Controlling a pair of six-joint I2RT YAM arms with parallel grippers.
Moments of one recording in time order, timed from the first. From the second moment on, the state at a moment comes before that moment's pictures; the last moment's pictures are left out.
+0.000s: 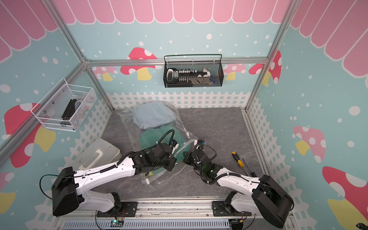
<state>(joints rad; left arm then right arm) -0.98 1.39 0.99 -0.48 -0.10 -0.37 0.81 1.17 0.48 0.22 0.12 0.99</state>
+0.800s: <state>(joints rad) -1.32 1.25 0.96 -0.50 -0.22 -0.44 0.80 0.92 0.48 -0.06 0.04 1.01</state>
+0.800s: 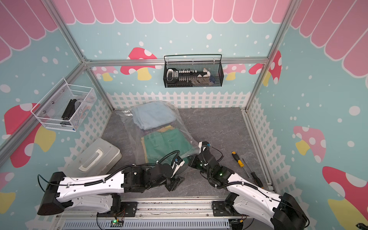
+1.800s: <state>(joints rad) -1.35 1.58 0.97 -0.45 -0.58 -0.50 0.80 0.72 0.44 -0.23 0.00 1.08</state>
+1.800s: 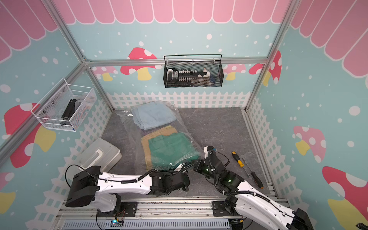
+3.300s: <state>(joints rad) -1.35 1.49 0.91 -0.39 -0.56 -0.52 0.78 1.10 0.39 0.12 0.09 1.10</state>
